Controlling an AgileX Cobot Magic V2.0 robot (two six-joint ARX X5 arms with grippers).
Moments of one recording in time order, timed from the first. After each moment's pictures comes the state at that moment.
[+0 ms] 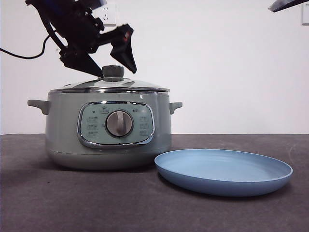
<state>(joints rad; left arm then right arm) -0.40 1.62 1.25 -0.16 0.10 0.04 0.21 1.04 1.17 -0.86 -0.60 -0.14</state>
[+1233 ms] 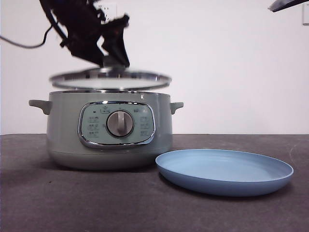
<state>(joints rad) -0.42 1.59 1.36 -0.32 0.13 0.04 0.21 1.04 1.17 -0.86 -0.60 -0.14</state>
